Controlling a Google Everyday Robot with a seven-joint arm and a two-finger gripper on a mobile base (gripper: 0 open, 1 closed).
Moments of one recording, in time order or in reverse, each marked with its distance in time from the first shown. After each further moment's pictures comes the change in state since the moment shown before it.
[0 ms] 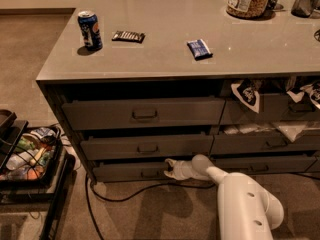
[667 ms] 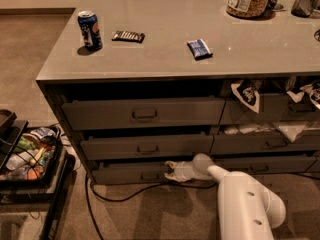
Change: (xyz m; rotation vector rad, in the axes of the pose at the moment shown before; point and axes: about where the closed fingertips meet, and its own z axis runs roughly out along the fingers) arm -0.004 0.015 -0.007 -0.070 -0.017 0.028
